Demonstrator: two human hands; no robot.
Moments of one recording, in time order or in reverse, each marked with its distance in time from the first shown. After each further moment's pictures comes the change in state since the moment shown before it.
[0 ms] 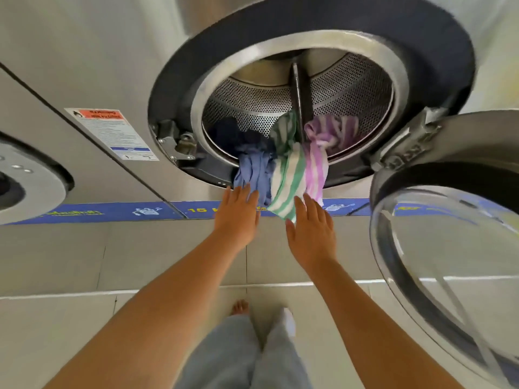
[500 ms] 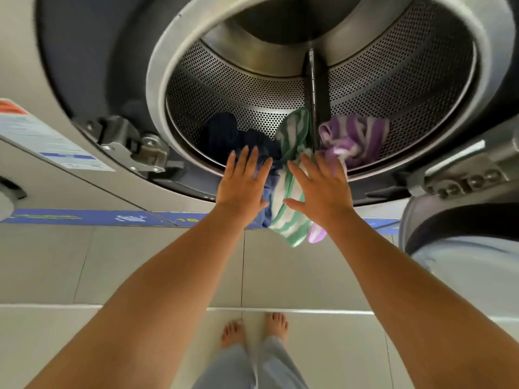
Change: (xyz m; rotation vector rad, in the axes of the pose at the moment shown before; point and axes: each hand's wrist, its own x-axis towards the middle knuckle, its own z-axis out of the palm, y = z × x) left_hand 0.136 -0.015 0.028 0.214 0.096 0.013; right_hand 0.177 0.056 0.048 -0.366 -0.022 -0.351
